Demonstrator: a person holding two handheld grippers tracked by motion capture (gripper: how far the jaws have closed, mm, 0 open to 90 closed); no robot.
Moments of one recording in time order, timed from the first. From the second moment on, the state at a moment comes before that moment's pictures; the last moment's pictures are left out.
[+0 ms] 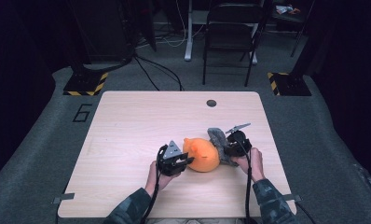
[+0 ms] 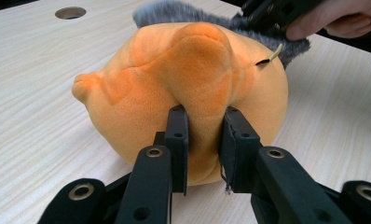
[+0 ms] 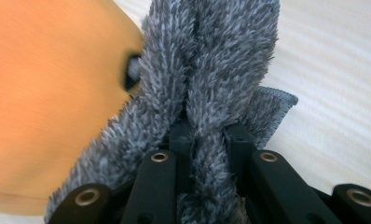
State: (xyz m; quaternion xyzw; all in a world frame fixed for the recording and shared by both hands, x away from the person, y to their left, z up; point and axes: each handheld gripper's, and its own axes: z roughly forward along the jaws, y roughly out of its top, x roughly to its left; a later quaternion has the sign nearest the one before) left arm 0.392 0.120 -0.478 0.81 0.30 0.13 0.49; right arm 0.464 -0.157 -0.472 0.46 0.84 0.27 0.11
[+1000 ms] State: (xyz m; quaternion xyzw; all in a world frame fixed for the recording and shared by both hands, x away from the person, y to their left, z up) left arm 0.388 0.113 -0.476 0.80 0.30 0.17 0.48; right arm 0.430 -0.107 -0.413 0.38 0.85 0.33 0.17
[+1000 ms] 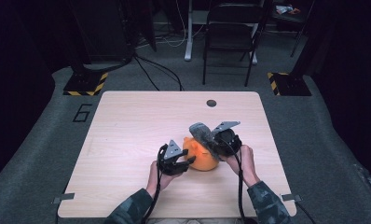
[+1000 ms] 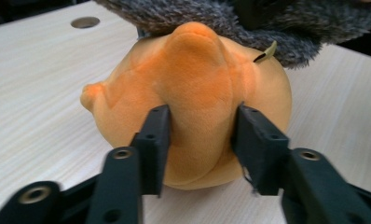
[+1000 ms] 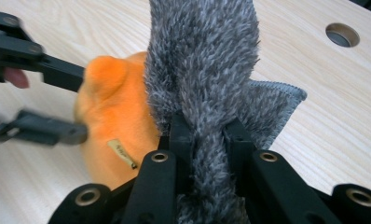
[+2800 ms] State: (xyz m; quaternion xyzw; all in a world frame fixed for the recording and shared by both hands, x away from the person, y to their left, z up) left arm 0.392 0.113 -0.484 0.80 0.31 0.17 0.49; right arm 0.450 -0.145 -0.444 0.43 0.84 0.30 0.14
